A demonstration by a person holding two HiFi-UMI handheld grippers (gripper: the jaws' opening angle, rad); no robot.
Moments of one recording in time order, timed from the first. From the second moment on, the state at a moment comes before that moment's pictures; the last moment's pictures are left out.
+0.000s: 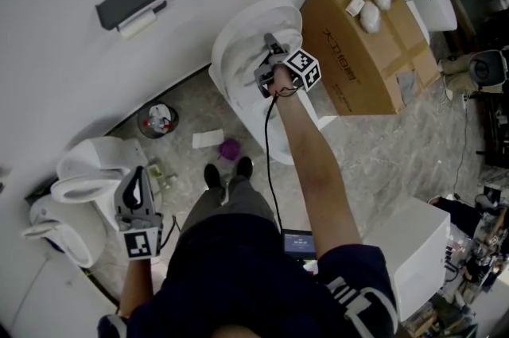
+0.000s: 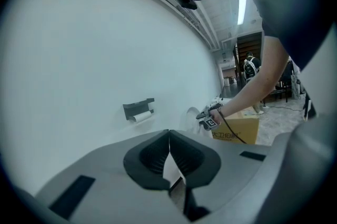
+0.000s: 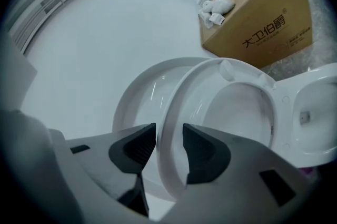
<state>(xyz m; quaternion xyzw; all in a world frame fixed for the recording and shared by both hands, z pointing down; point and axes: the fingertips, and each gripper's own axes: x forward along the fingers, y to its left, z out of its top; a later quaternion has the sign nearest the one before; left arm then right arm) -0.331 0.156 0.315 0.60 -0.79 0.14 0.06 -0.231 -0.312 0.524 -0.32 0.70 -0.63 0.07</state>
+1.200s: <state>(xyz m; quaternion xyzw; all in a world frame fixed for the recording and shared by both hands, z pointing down) -0.336 0.164 0.319 0.60 -0.79 0.15 0.07 -0.206 -0.298 0.516 -0.32 0.69 -0.65 0.09</state>
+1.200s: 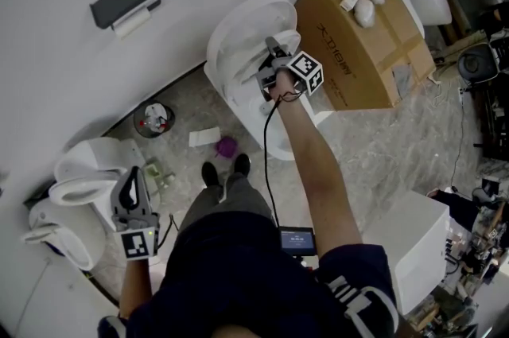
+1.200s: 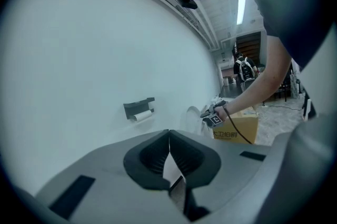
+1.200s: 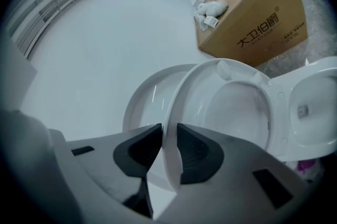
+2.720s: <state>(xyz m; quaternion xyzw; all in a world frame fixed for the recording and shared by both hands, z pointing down) -0.317 0.144 0.328 0.65 -0.74 0.16 0.06 -0.037 -0.215 0.527 -0.32 0.68 -0.65 0.14</state>
